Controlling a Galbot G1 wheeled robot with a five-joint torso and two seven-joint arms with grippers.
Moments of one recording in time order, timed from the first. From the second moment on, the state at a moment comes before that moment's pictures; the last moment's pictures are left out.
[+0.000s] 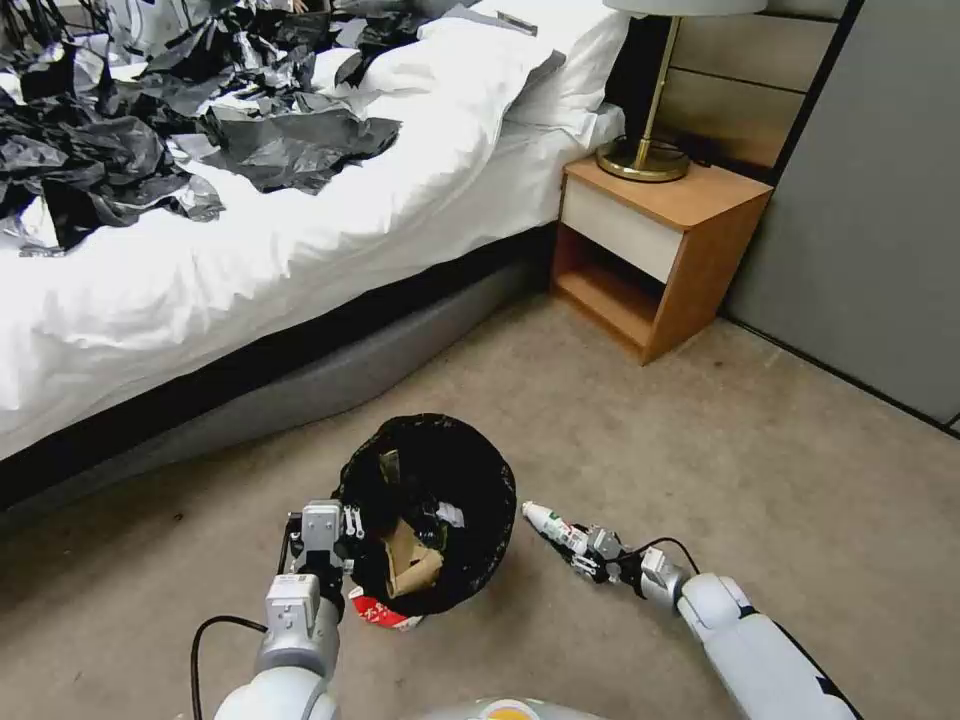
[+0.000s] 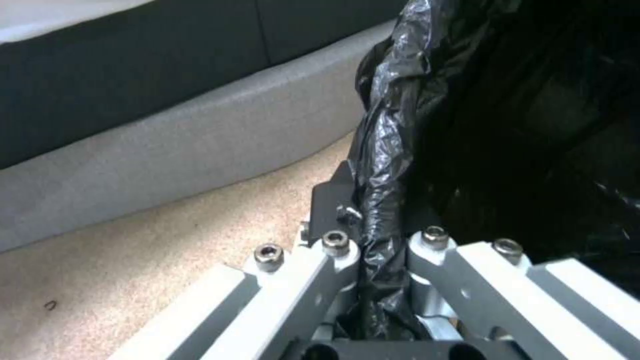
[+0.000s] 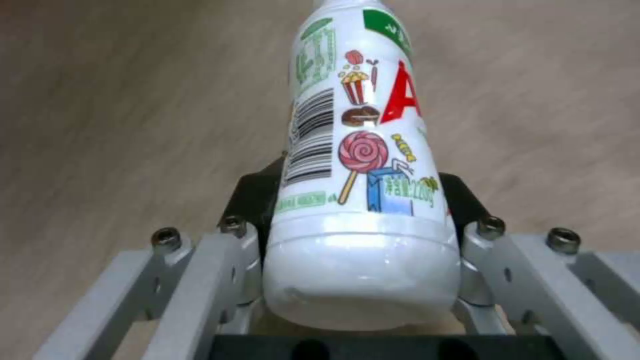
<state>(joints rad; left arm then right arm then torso) 1.76 -1.49 -0.47 -2.19 0.02 0.23 -0.15 -0.96 1.26 0.22 0.81 -0.04 0.48 -0.56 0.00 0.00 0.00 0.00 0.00</state>
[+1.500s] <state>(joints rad) 1.74 -1.49 -0.46 -2.19 0.01 0.23 -0.15 -1.29 1.16 -0.02 1.85 0.16 0.43 -0.36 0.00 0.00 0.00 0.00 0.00</state>
